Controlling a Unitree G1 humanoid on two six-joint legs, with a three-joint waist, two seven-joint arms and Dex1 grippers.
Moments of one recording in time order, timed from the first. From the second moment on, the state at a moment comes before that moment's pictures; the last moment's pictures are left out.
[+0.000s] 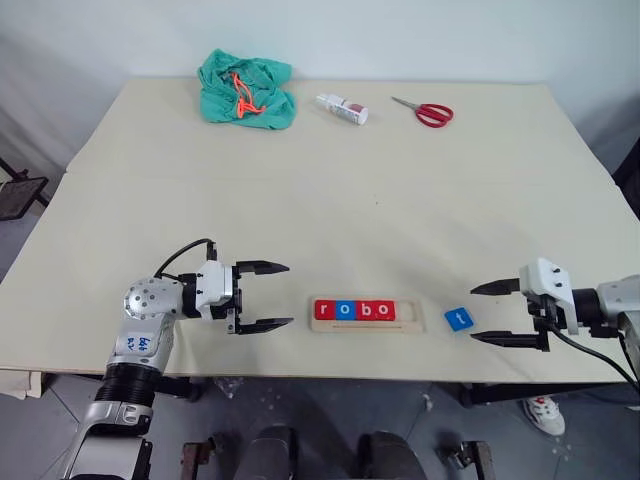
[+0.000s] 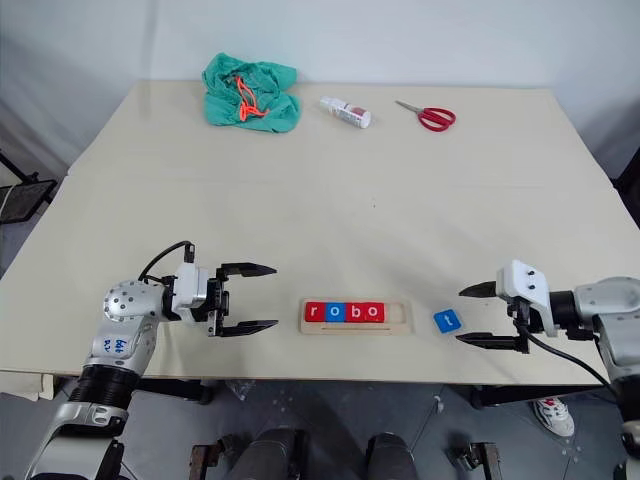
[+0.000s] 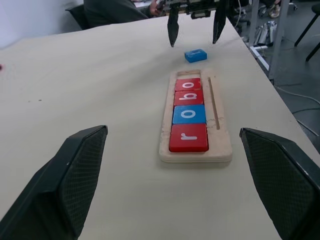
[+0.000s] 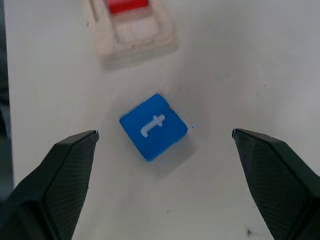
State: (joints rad) left arm -0.40 0.52 0.00 0.29 -0.37 -0.30 -1.30; right arm -0.37 -0.97 -0.02 0.40 0.25 -0.06 1.50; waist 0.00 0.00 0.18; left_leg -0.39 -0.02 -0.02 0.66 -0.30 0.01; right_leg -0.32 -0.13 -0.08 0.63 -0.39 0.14
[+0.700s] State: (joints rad) left arm -0.35 0.53 0.00 0.21 -0.37 -0.26 -1.25; right arm -0.56 -0.91 0.11 0.67 0.16 -0.33 1.55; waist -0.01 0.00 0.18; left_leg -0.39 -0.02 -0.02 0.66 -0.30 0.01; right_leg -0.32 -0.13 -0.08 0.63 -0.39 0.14
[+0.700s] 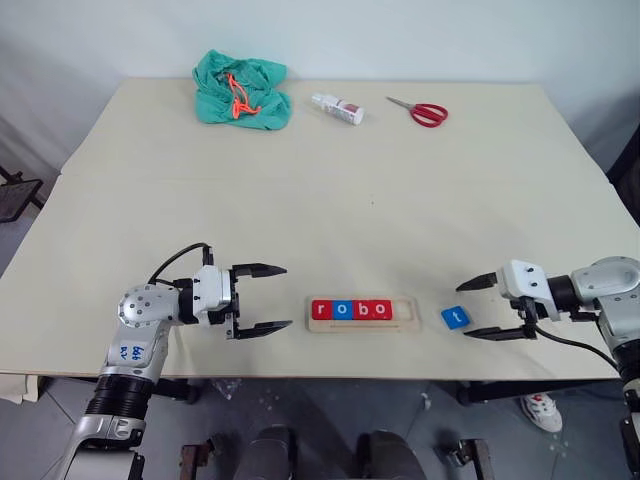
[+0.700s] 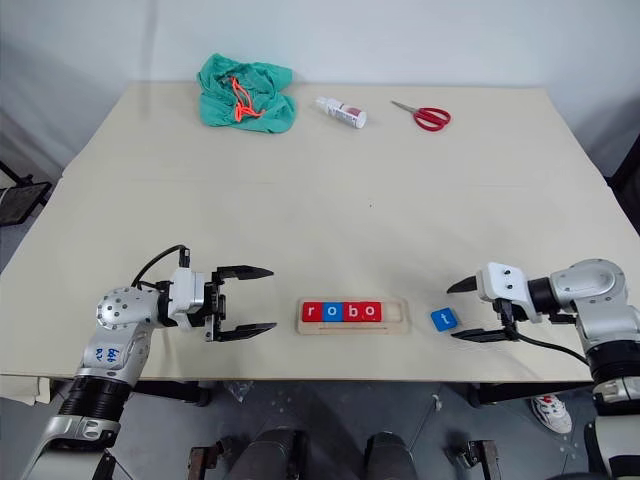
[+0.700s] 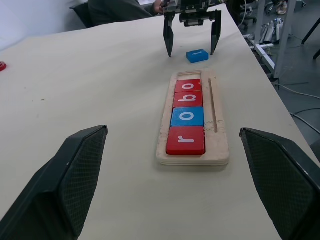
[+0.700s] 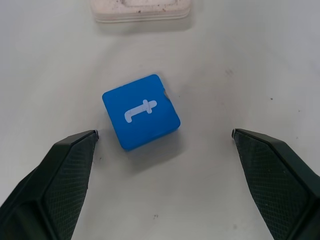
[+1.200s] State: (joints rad) left arm -0.34 0.53 0.00 0.20 -0.37 -0.26 -1.21; right arm -0.55 -0.89 0.13 0.64 0.20 -0.28 1.54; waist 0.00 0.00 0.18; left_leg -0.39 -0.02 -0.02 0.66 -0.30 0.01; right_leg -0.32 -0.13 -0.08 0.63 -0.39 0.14
